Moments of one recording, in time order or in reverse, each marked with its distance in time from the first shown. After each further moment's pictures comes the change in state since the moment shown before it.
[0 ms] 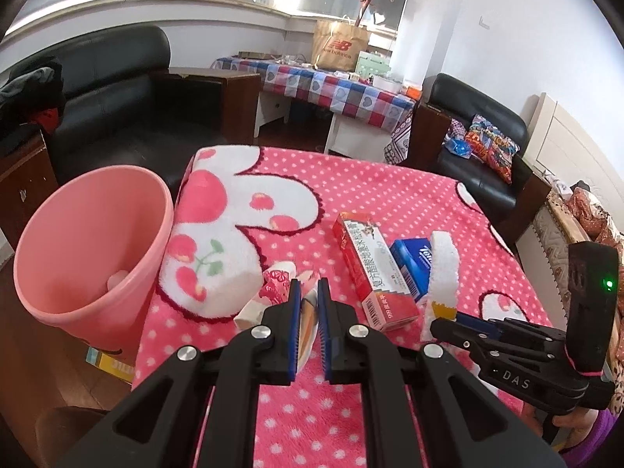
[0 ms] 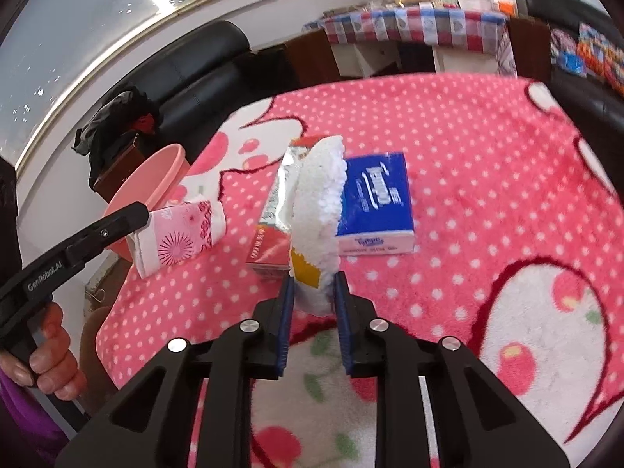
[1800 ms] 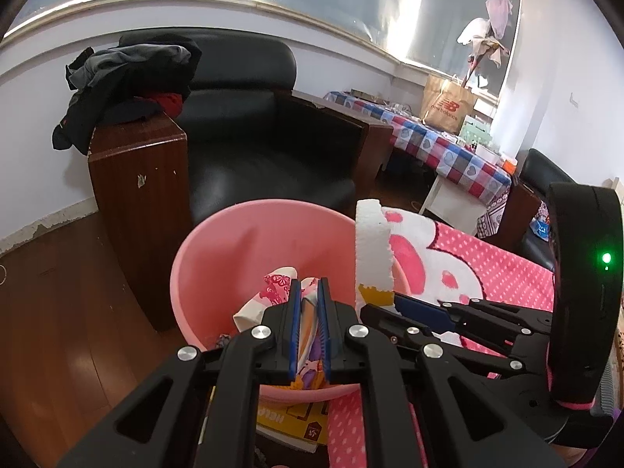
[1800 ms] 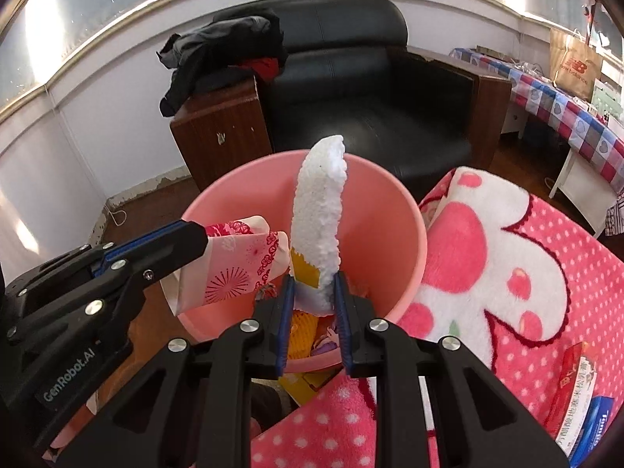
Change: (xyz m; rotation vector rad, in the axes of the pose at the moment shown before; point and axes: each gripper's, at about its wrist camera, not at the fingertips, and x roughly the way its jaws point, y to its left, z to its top) left arm -0.045 0.188 0.017 -0.239 -0.138 0.255; right arm 0.137 0.255 0.077 -0.435 0.087 0.137
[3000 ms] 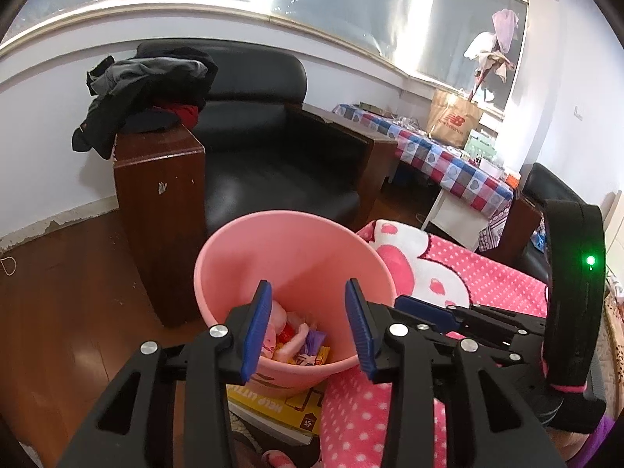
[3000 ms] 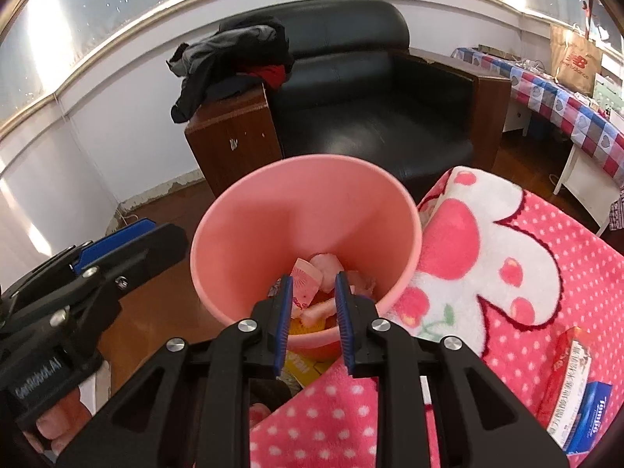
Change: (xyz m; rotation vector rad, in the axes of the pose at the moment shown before) left arm -0.051 -0.005 -0.002 -0.037 -0.051 0.029; right arm -0.042 -0.005 -0.005 0.020 -0.038 0.051
